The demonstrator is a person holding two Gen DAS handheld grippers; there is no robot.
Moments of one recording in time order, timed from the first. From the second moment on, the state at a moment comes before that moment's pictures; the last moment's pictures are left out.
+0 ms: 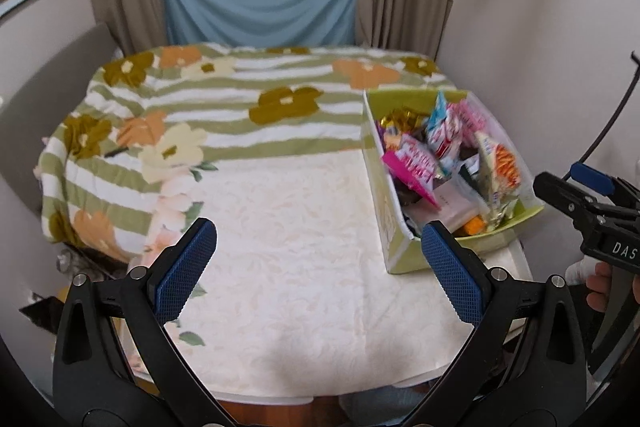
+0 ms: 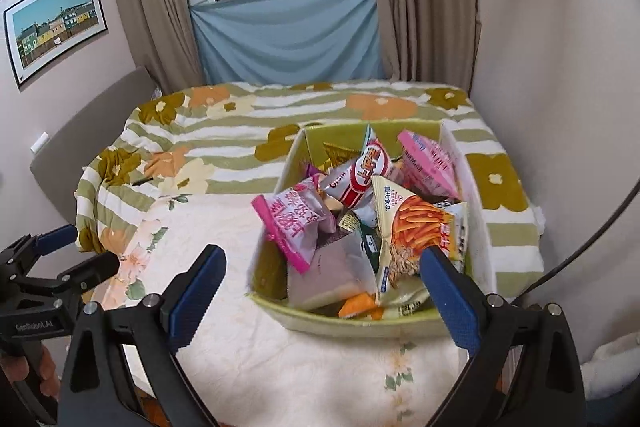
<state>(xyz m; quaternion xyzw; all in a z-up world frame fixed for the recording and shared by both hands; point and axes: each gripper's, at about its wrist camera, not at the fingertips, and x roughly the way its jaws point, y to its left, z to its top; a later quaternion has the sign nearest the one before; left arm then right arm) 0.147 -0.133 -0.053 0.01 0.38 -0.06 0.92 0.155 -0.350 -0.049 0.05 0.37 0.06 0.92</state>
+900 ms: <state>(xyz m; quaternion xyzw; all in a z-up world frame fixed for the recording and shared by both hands) 0.007 -0.110 0.013 0.03 0.26 -0.03 0.97 0.026 -0.323 0.004 0.03 0.31 -0.01 0.95</state>
